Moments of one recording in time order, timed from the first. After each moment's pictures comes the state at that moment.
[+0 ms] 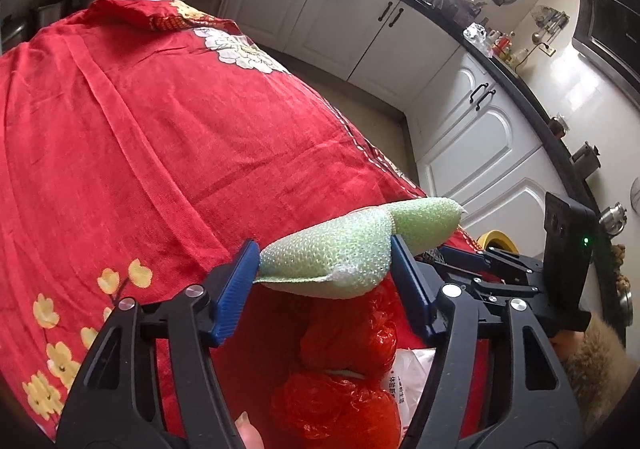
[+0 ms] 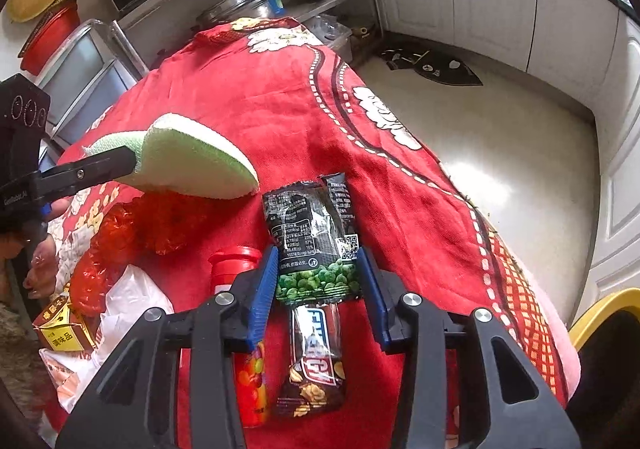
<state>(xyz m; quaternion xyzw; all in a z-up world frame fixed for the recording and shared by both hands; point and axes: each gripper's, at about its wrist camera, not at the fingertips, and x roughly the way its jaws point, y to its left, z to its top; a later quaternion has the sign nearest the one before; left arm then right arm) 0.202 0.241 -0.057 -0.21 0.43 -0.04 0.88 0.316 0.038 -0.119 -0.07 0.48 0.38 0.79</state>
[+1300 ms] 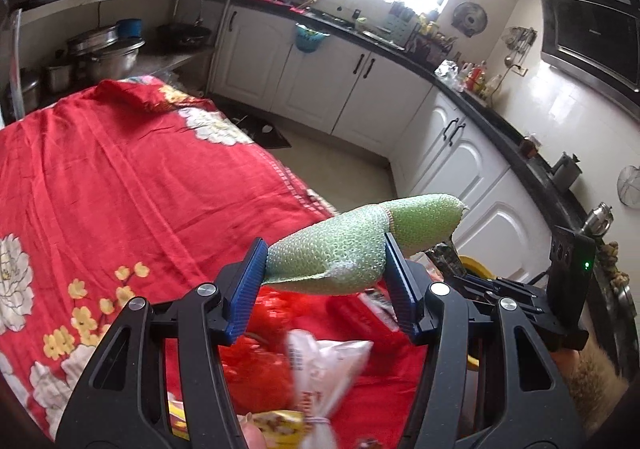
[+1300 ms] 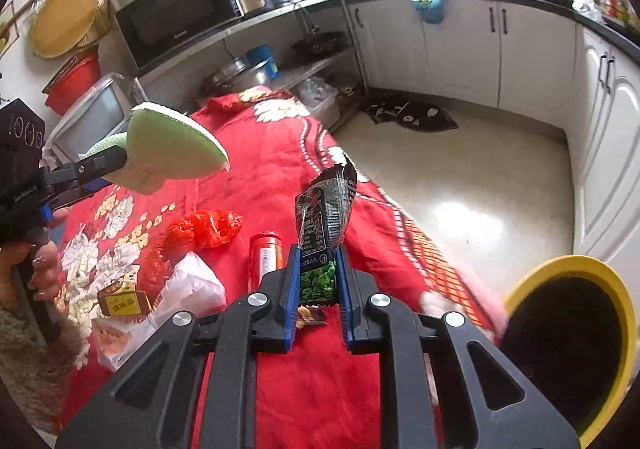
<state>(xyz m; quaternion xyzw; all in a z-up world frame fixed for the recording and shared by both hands) 0.147 0.183 0.026 -0.18 0.33 -0.02 0.92 0.258 -0.061 -0.049 -0.01 0.39 0.37 0.85</state>
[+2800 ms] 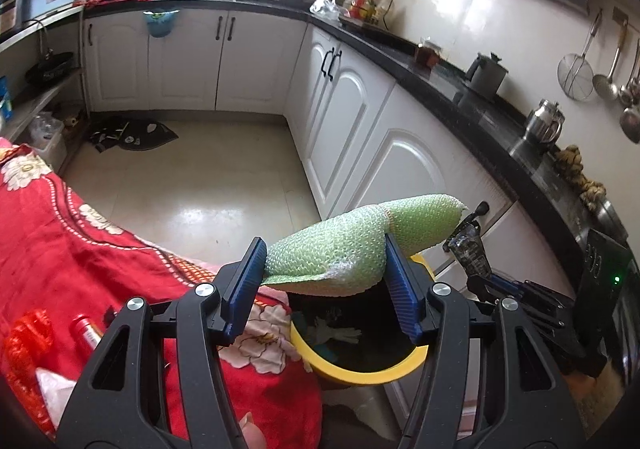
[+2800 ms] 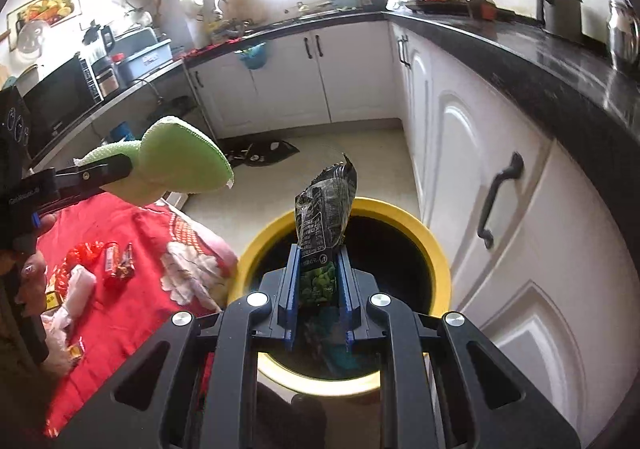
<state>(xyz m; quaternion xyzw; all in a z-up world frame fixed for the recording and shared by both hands) 0.232 -0.075 0.012 -0.07 0.37 -0.19 0.91 0.195 -0.299 -0.049 0.07 0.35 0.12 0.93</state>
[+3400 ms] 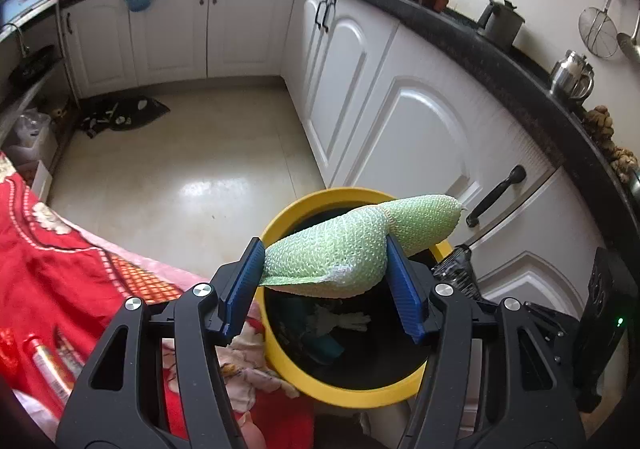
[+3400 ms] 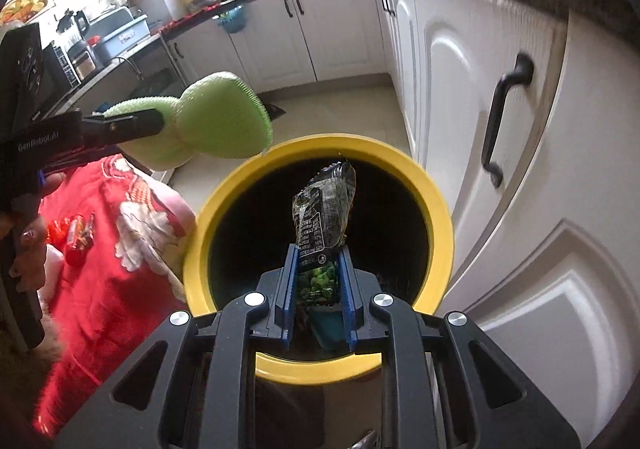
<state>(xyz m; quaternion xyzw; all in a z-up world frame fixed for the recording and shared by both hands) 0.281 -0.131 -0.043 -0.03 0.44 -0.18 0.88 0.218 -0.314 -0.119 0.08 0.42 0.11 0.90</state>
